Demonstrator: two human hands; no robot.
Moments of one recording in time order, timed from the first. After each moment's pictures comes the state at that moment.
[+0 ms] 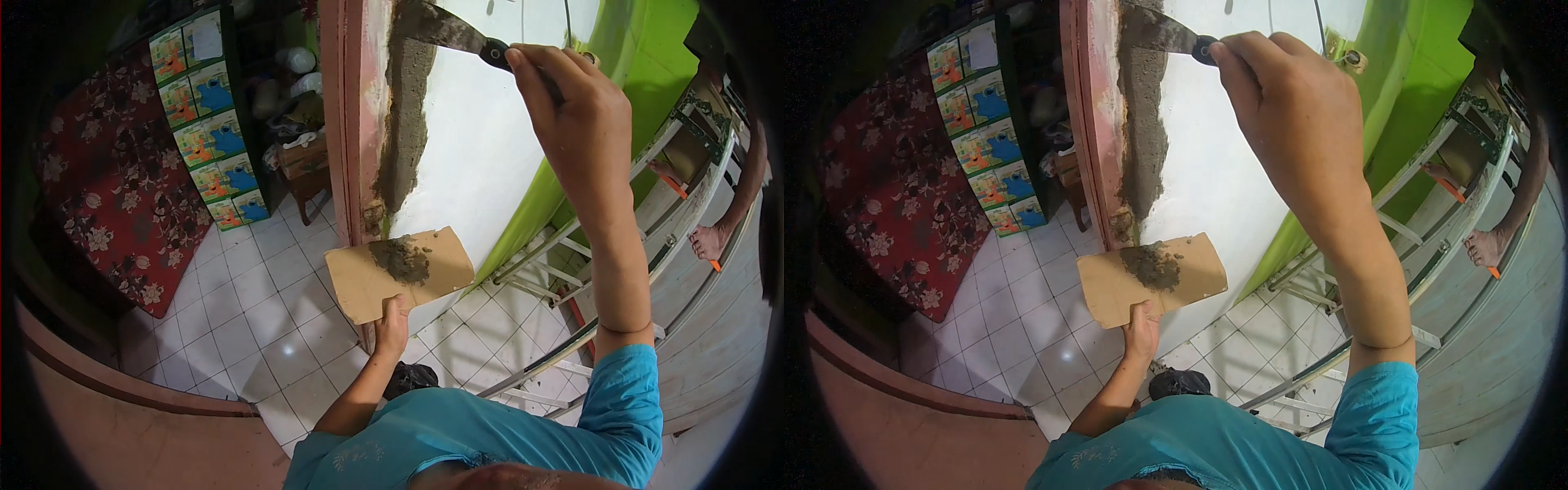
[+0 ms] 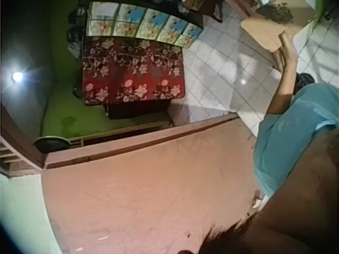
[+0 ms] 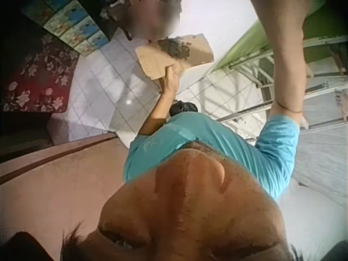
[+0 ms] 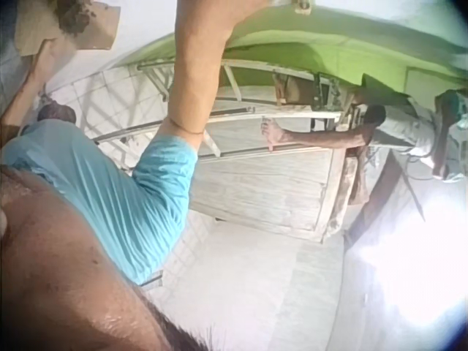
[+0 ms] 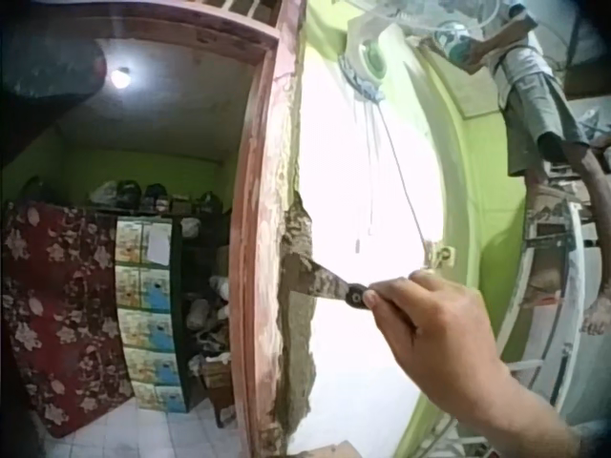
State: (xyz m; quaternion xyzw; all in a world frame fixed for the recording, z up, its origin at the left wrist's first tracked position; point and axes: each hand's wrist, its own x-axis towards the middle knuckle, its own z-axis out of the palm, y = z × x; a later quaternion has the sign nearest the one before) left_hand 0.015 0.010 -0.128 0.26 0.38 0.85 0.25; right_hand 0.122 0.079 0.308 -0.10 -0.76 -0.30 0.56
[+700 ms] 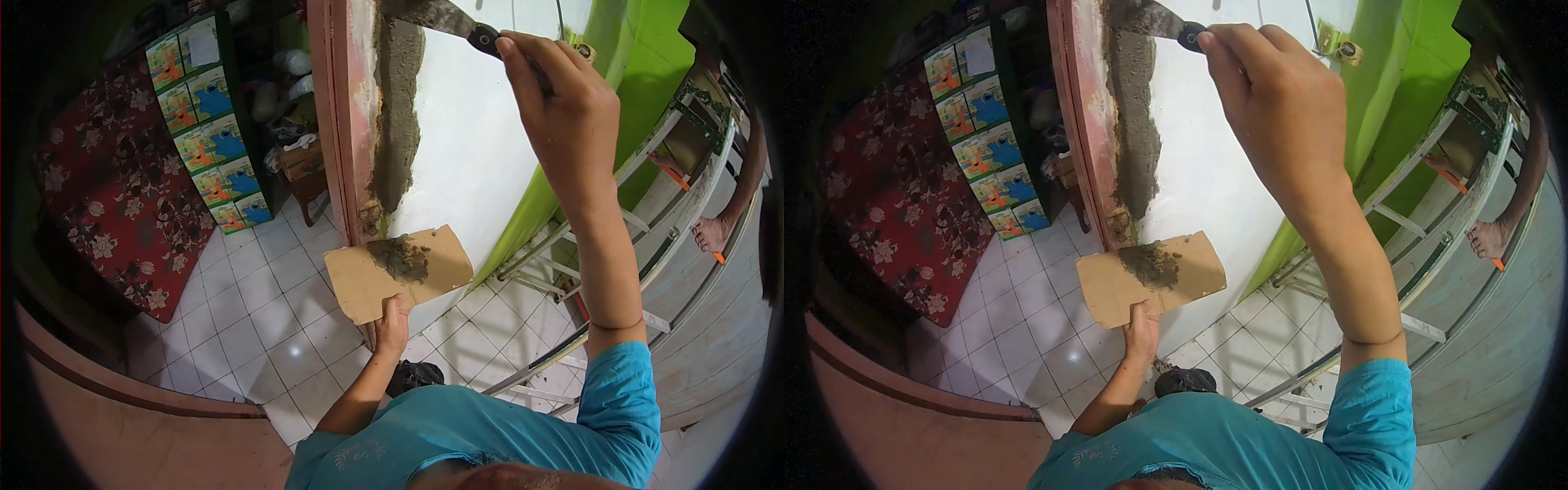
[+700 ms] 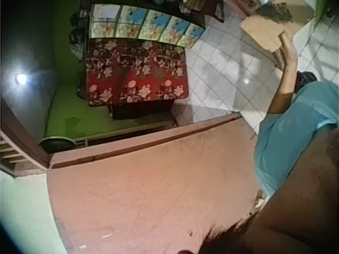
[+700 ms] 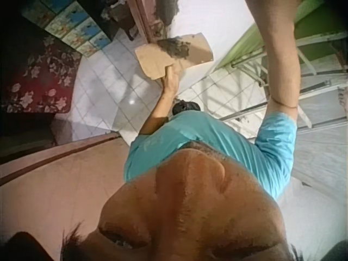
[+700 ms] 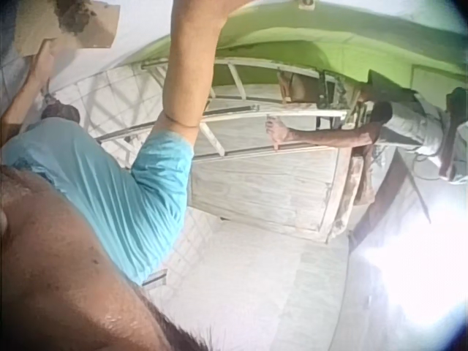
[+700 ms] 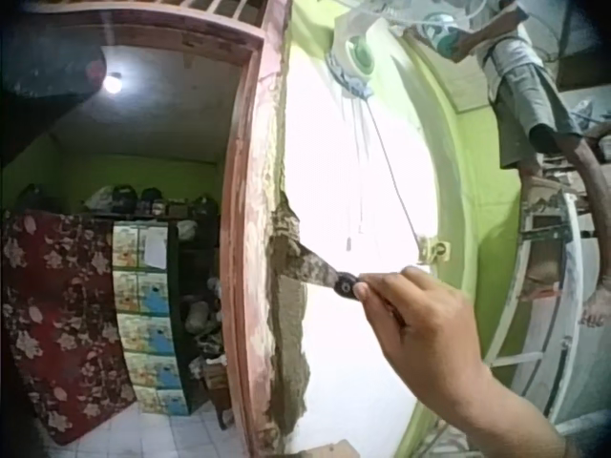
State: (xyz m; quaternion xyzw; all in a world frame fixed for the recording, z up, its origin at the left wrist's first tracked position) left_hand 0.016 0.007 -0.108 0.17 0.31 0.86 0.38; right_hand 0.119 0.097 0.297 -0.09 -0.74 -0.26 0.62
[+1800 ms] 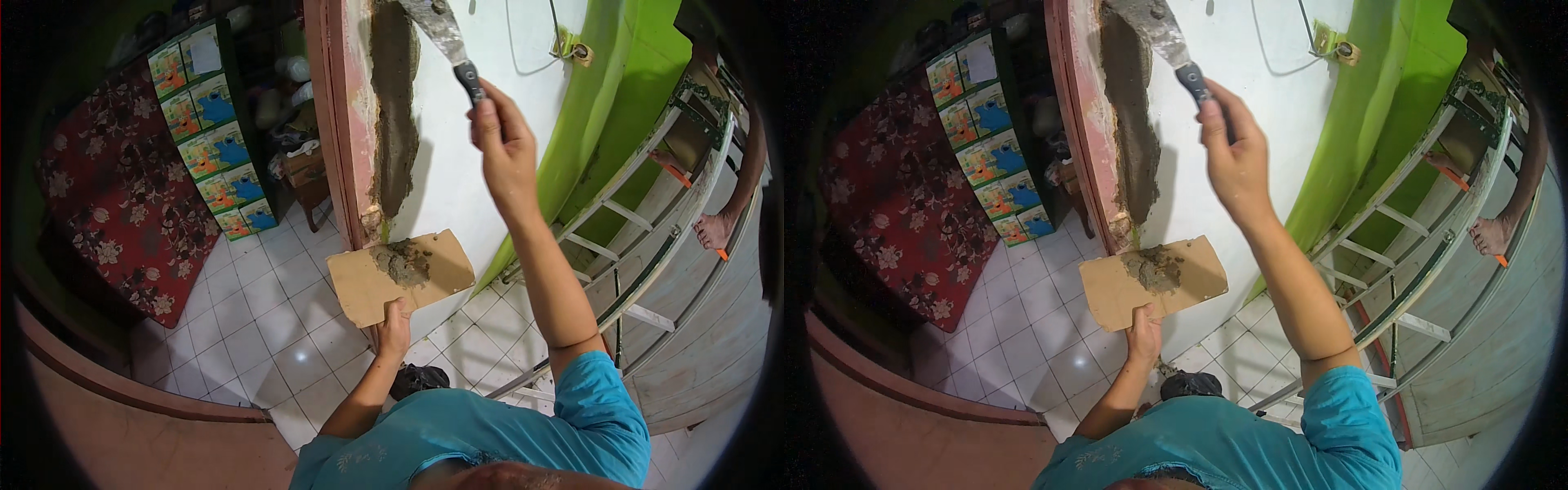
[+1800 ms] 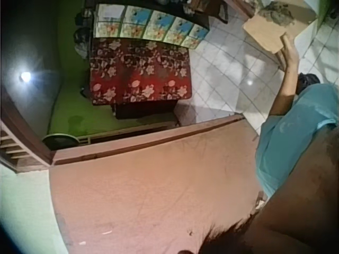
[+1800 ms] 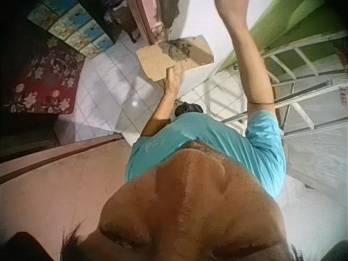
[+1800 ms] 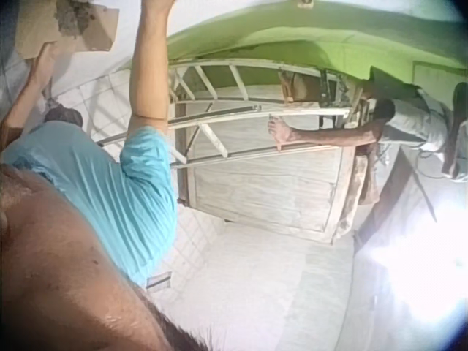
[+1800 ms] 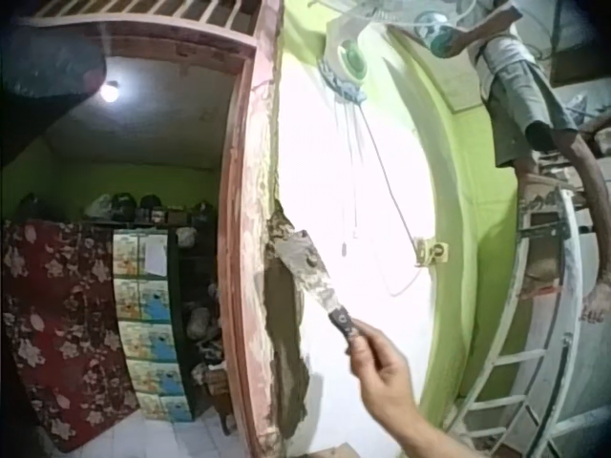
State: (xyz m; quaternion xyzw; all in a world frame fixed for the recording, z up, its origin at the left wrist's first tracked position) left_hand 0.013 0.008 -0.112 0.29 0.43 0.81 0.26; right_hand 0.085 0.135 0.213 -0.07 -0.71 0.33 0.62
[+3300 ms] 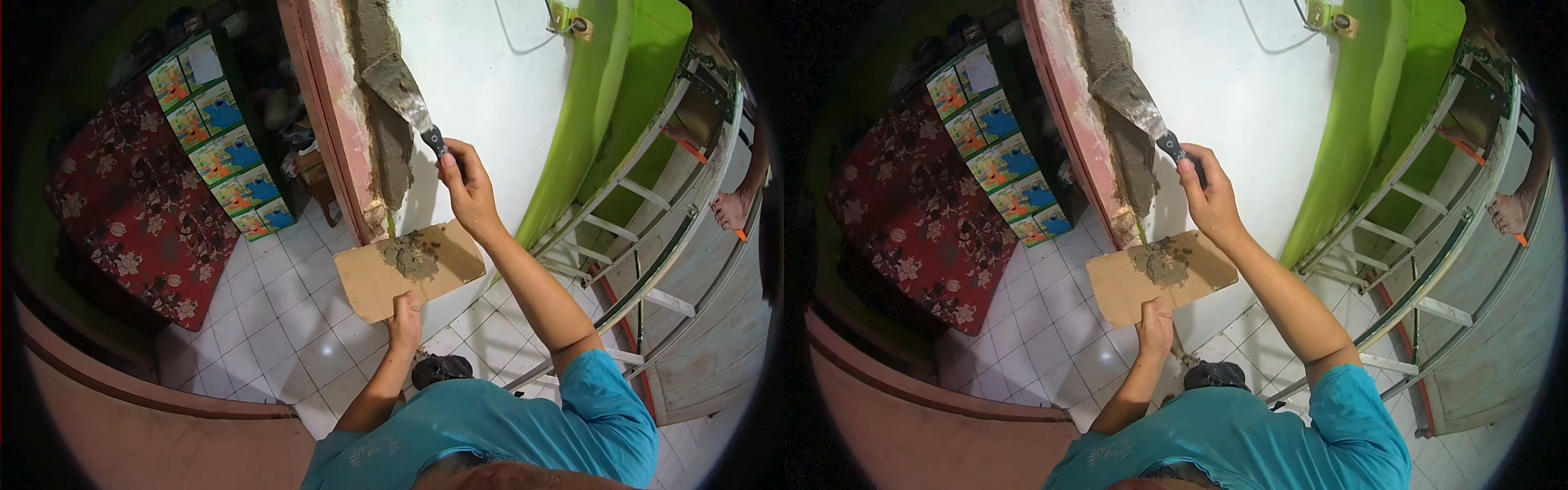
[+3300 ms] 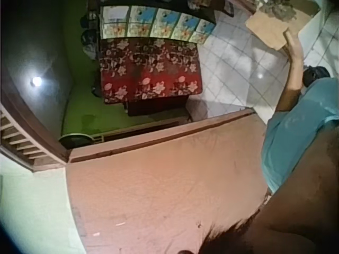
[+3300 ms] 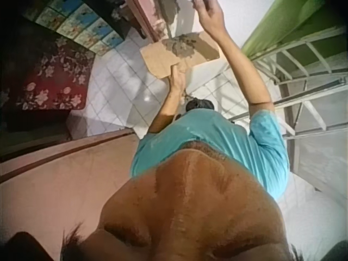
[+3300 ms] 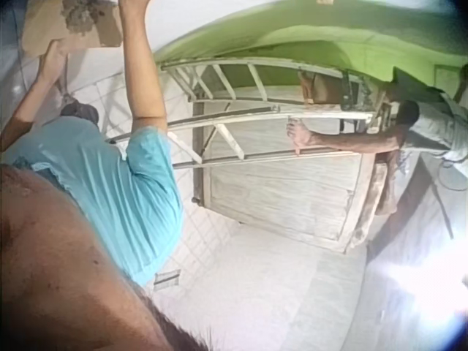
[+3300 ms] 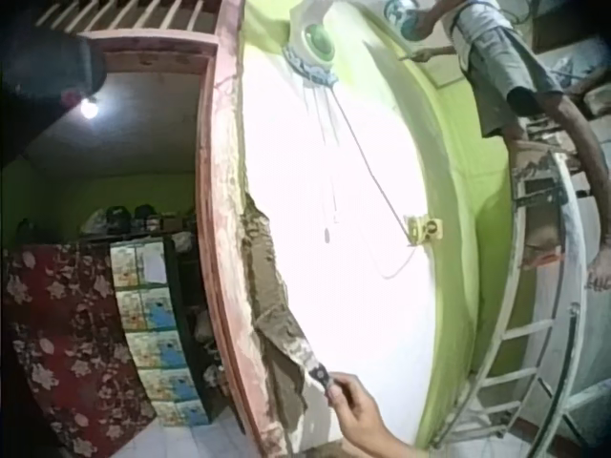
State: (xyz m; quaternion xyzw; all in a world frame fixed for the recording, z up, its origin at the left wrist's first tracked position) left_hand 0.019 0.002 -0.083 0.19 0.26 0.87 0.38; right_hand 0.067 0.163 0.106 -0.09 -0.72 0.43 0.54
